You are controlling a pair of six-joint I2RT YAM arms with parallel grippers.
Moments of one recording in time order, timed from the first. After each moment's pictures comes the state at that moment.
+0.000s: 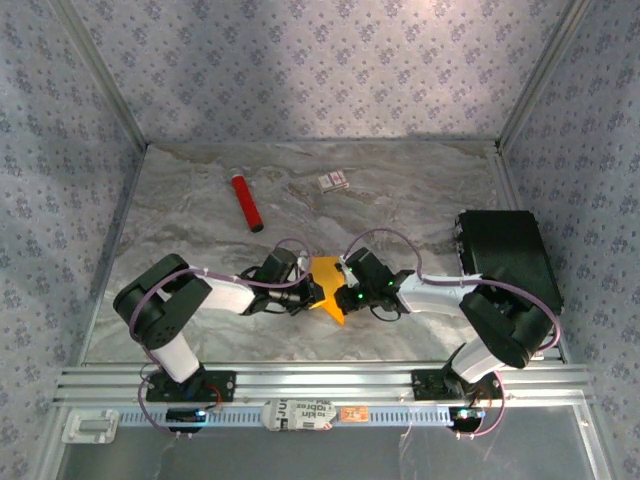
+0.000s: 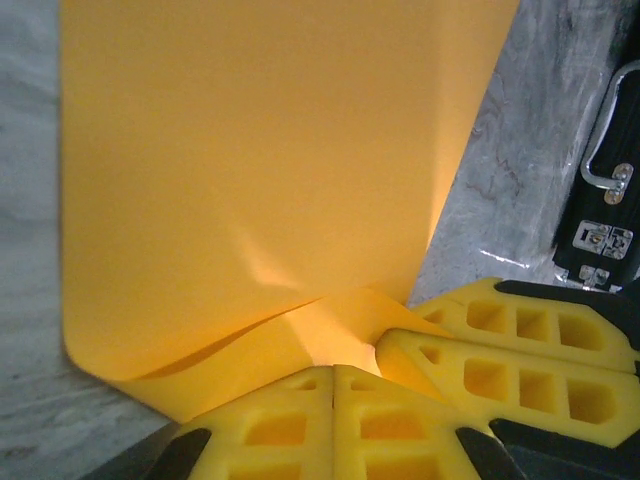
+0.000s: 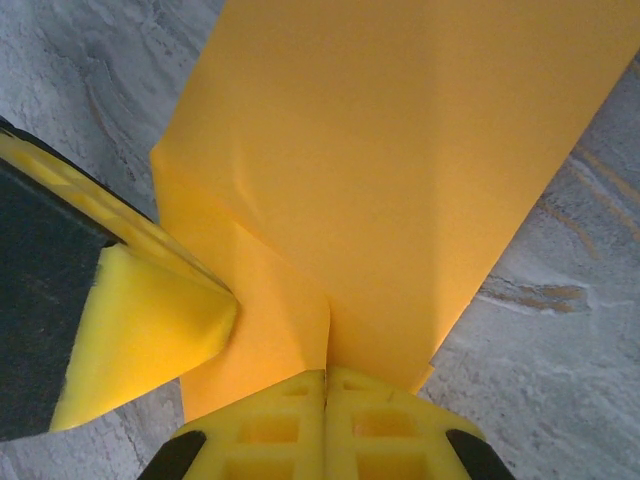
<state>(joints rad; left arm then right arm) -0.79 1.67 0.56 0.35 0.47 -1.20 0.80 1.52 0.62 -0.06 -0.19 0.41</state>
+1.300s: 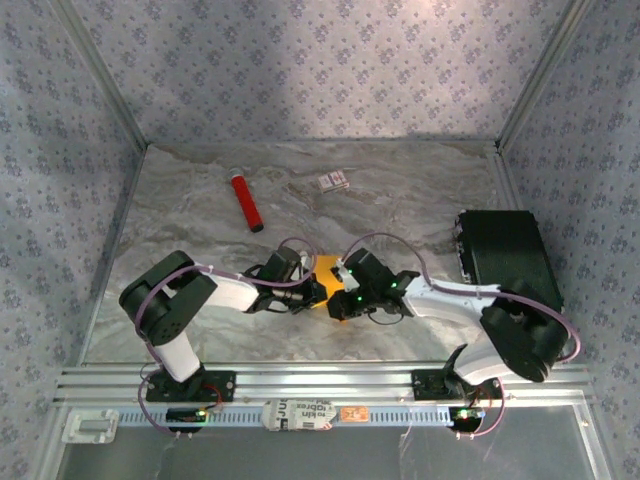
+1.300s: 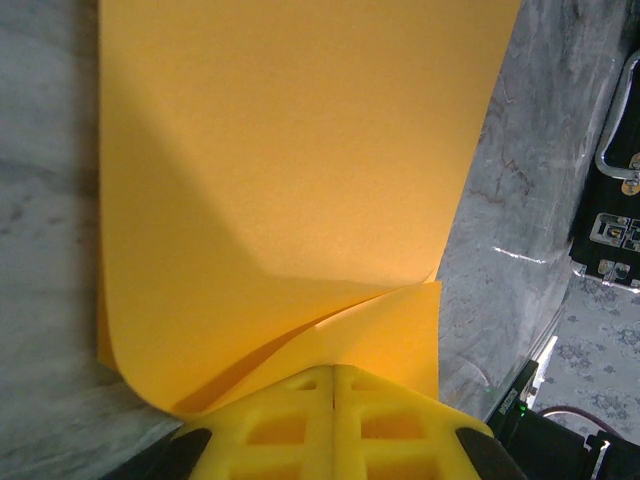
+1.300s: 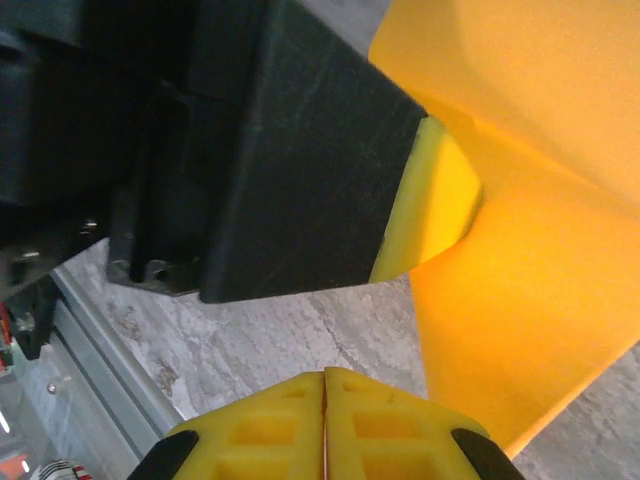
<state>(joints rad) -0.80 1.71 0.59 0.34 0.46 -1.15 0.85 1.44 0.65 -0.17 -0.39 0.57</state>
